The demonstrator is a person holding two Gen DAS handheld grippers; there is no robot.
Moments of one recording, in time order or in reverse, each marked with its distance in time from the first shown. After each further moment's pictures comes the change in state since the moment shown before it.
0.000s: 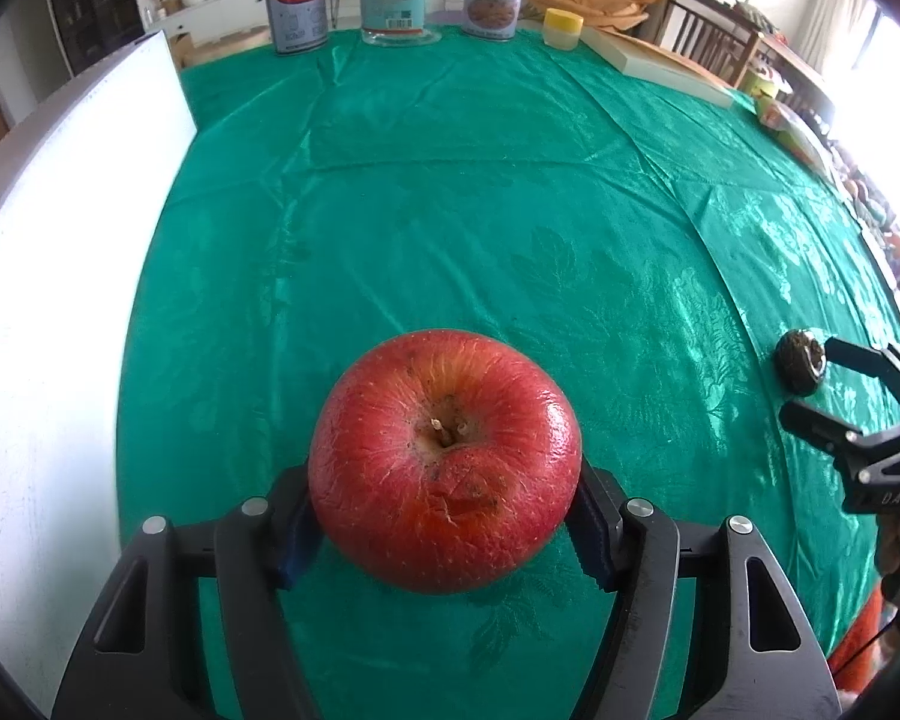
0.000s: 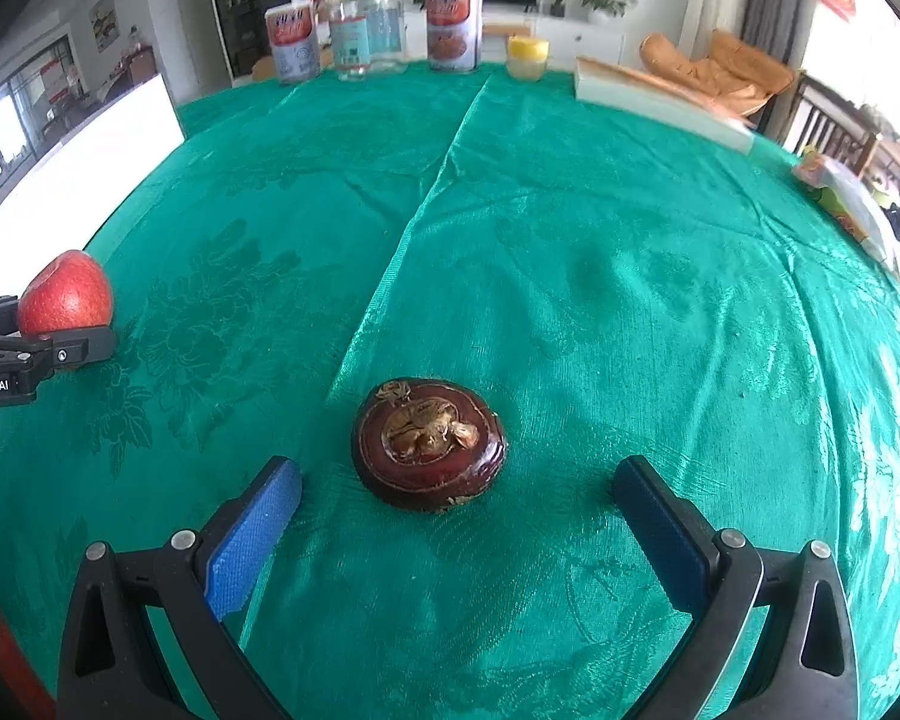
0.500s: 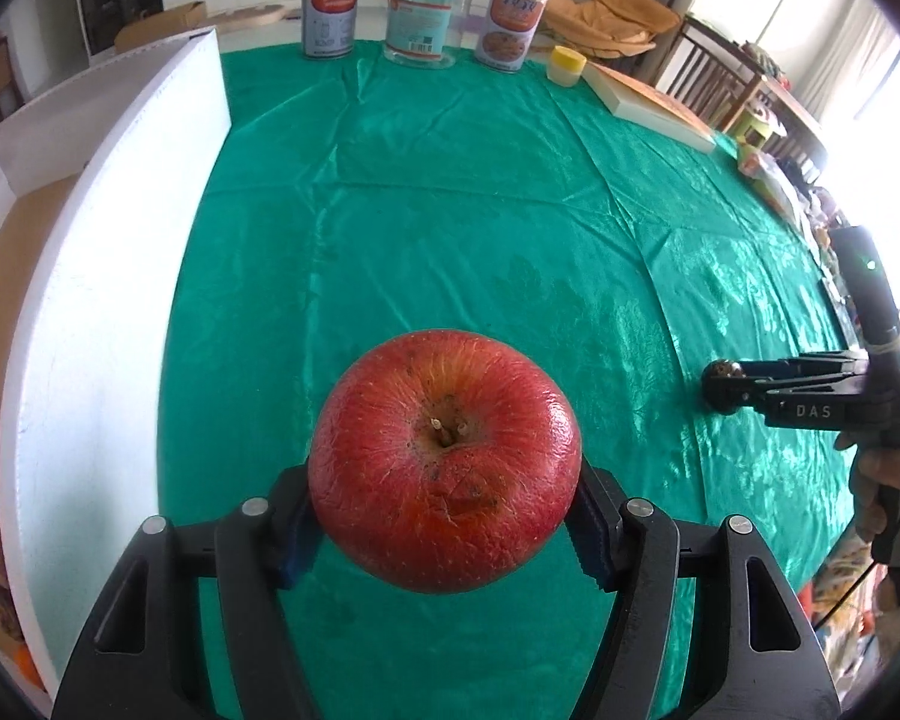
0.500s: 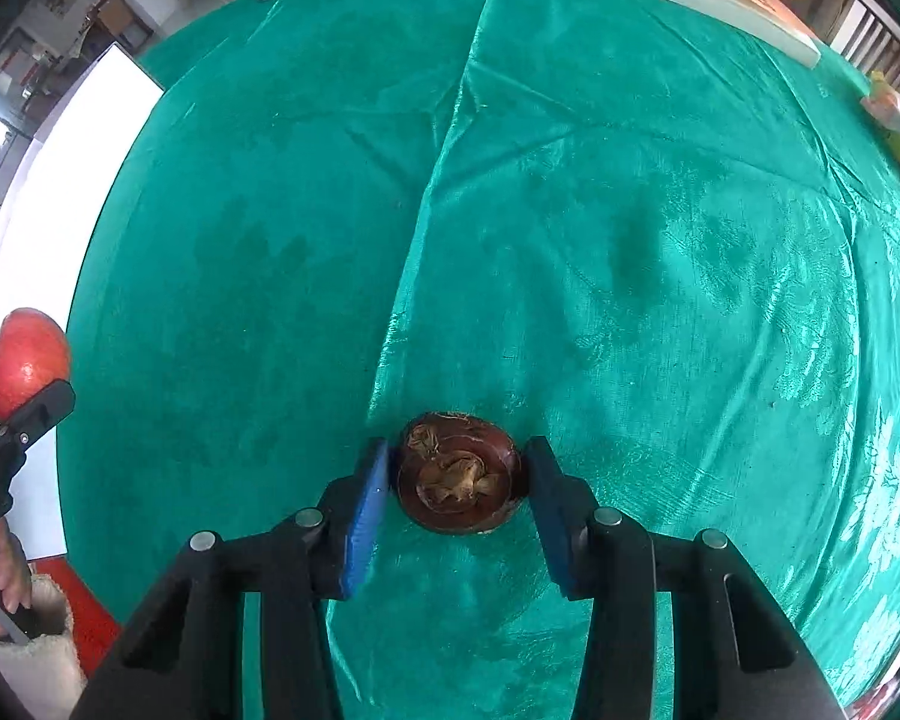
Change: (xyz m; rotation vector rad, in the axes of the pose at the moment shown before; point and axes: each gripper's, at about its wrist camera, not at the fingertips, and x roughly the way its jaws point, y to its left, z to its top) left arm -0.057 0.015 0.001 -0.116 0.003 -0.098; right arm 0.012 0.011 0.050 0.031 0.288 0.033
